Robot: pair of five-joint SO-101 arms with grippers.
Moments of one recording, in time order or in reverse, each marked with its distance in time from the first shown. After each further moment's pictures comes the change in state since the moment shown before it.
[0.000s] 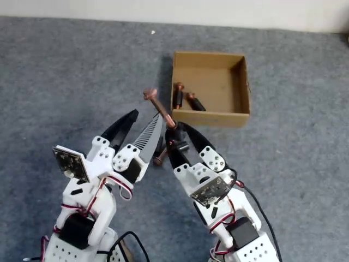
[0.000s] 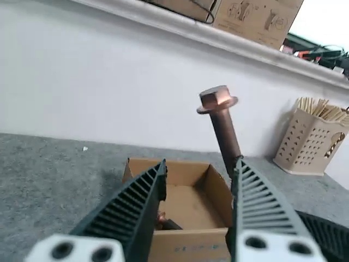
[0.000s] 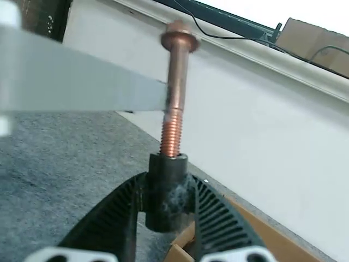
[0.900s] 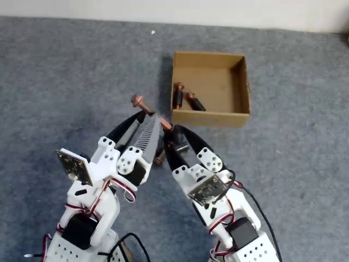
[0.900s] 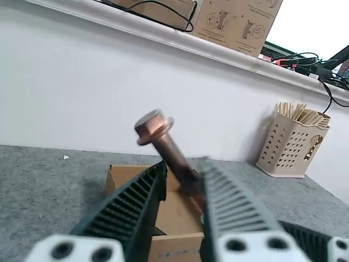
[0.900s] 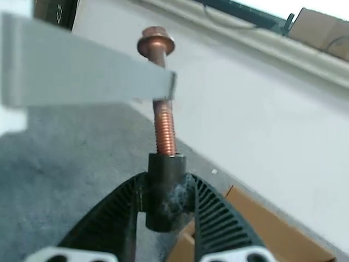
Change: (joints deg) left arm 3.2 -1.1 1.8 -3.4 0.0; right arm -0.7 0.0 0.0 3.4 0.0
